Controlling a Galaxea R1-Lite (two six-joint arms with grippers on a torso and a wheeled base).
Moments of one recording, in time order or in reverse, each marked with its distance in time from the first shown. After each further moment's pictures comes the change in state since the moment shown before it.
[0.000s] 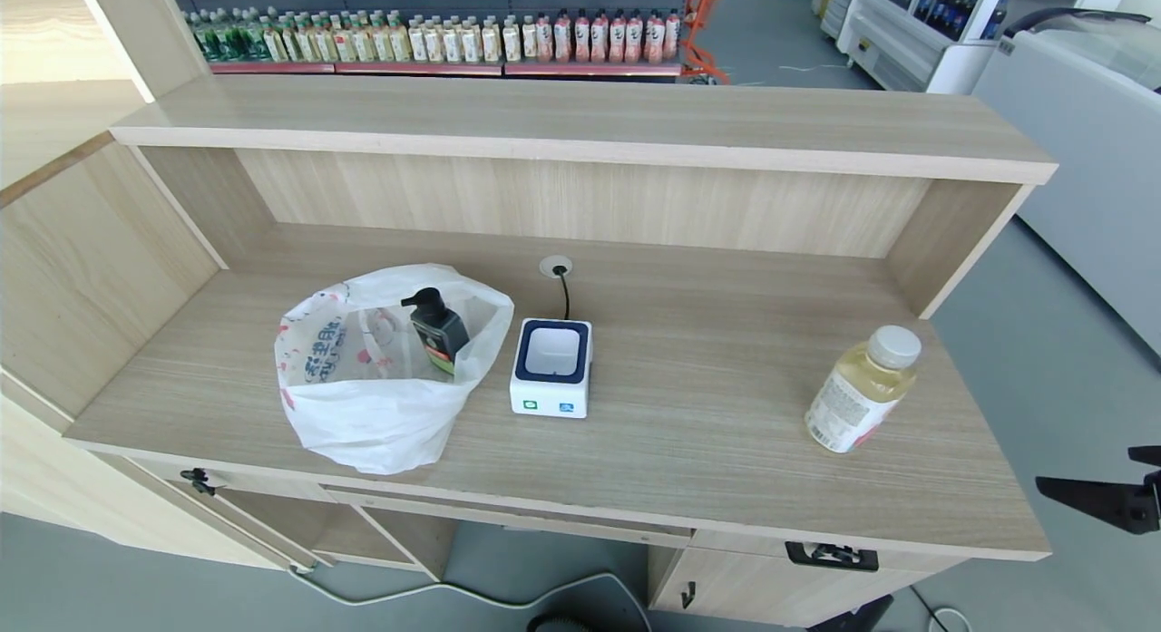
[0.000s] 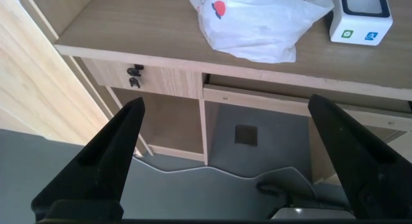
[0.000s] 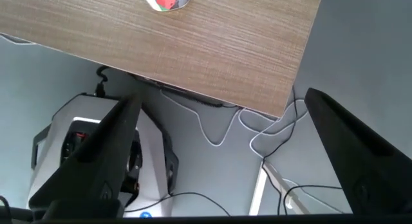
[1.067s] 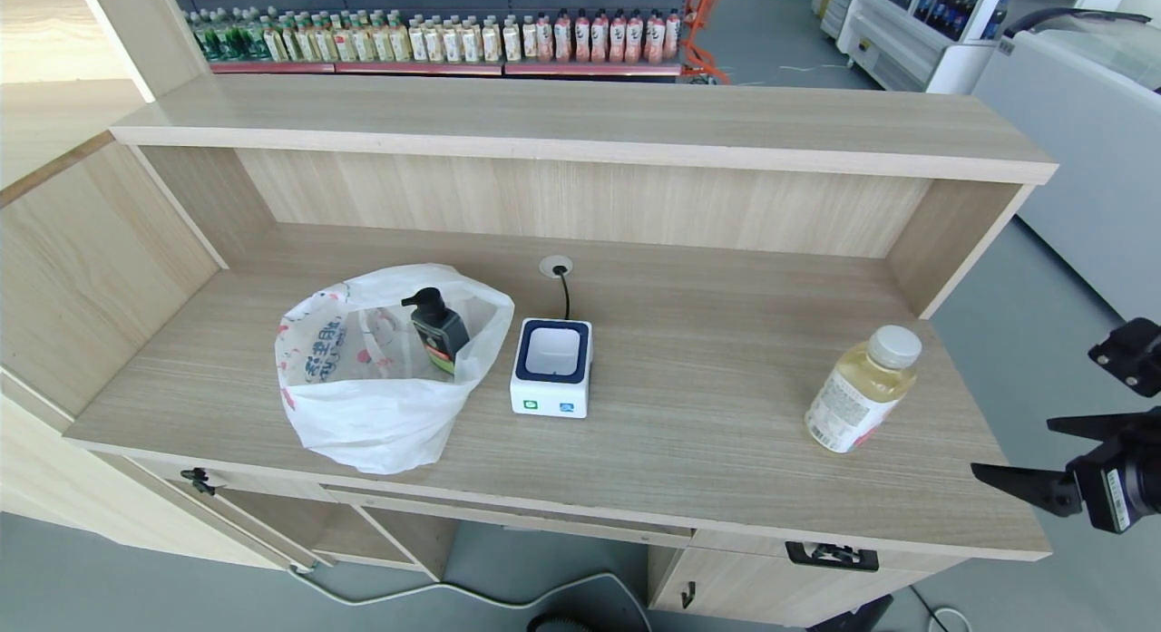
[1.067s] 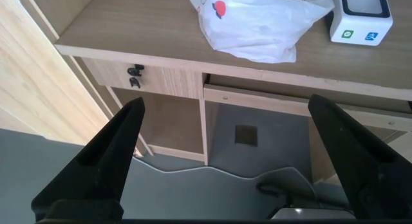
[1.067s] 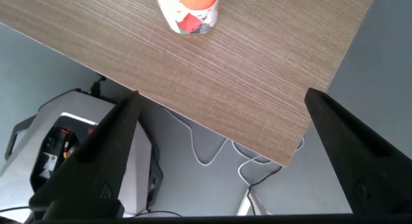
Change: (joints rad) left arm -0.001 0.000 0.000 0.000 0.000 0.000; right arm 0.093 0.151 0.047 -0.233 0.027 -0.089
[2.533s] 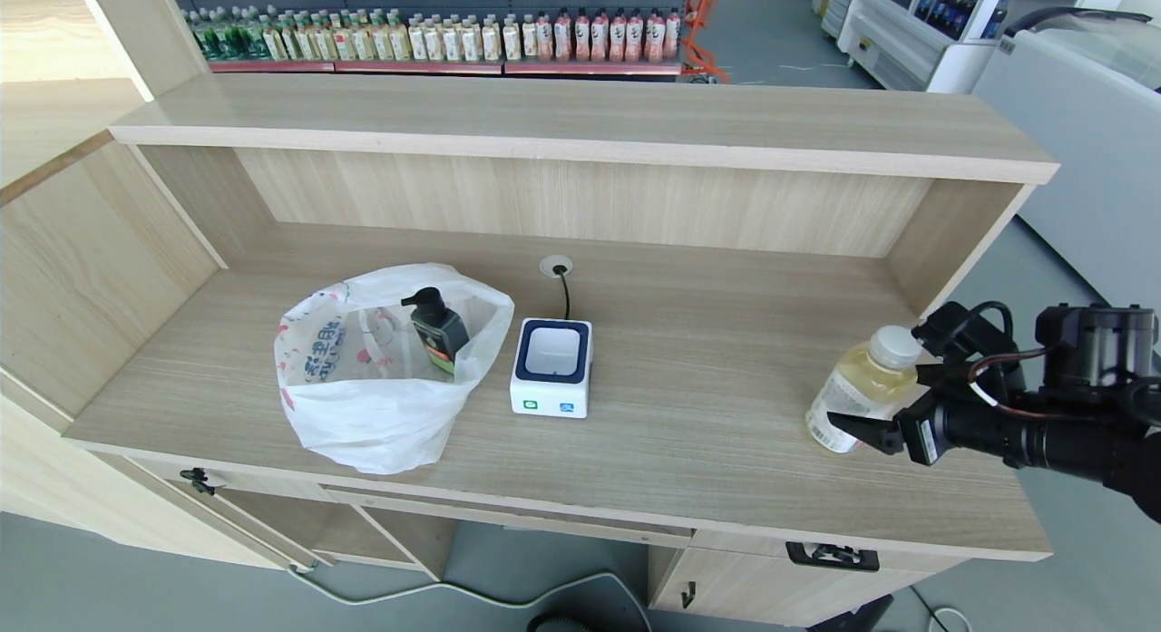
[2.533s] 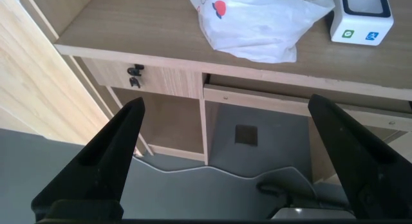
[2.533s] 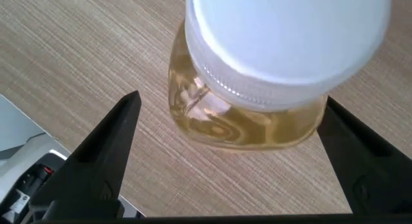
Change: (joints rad) left arm 0.000 0.000 0.000 0.000 0.000 0.000; right arm 0.240 0.419 -0.011 -0.585 0.005 0.051
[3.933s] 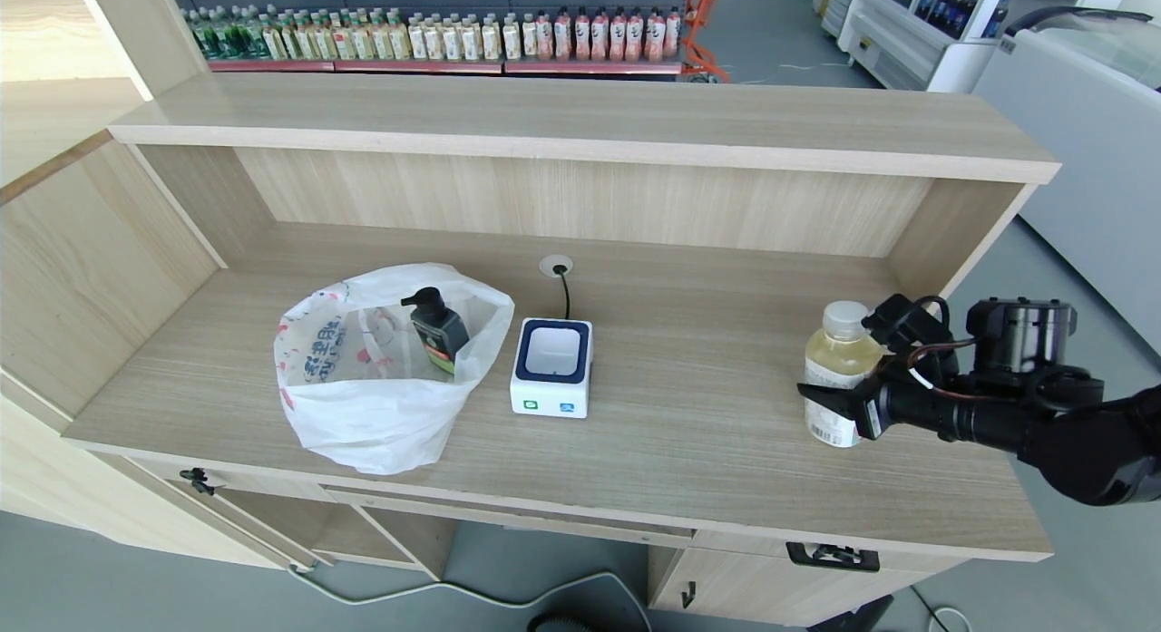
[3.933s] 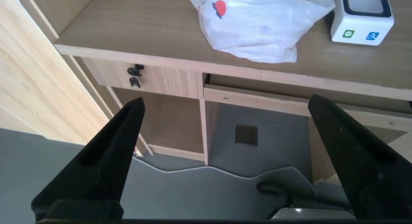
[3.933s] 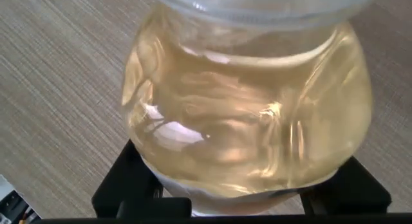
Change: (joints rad) left arm 0.000 0.000 0.000 0.000 0.000 0.000; right arm 0.041 0.177 -0.109 -0.131 0.028 0.009
